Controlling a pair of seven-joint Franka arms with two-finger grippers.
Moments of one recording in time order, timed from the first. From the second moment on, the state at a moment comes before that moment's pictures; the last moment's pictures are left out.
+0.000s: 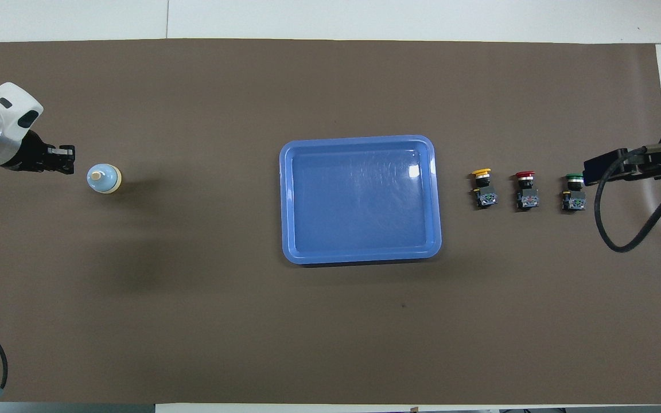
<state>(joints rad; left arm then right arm) 0.14 0.31 -0.06 -1.78 0.02 2.06 0.03 0.01 -0.01 0.03 -1.58 -0.04 1.55 -0.02</state>
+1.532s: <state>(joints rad) 0.09 0.10 -0.07 -1.66 0.02 1.66 0.03 0.01 -0.01 0.03 -1.58 -0.04 1.55 -0.02</state>
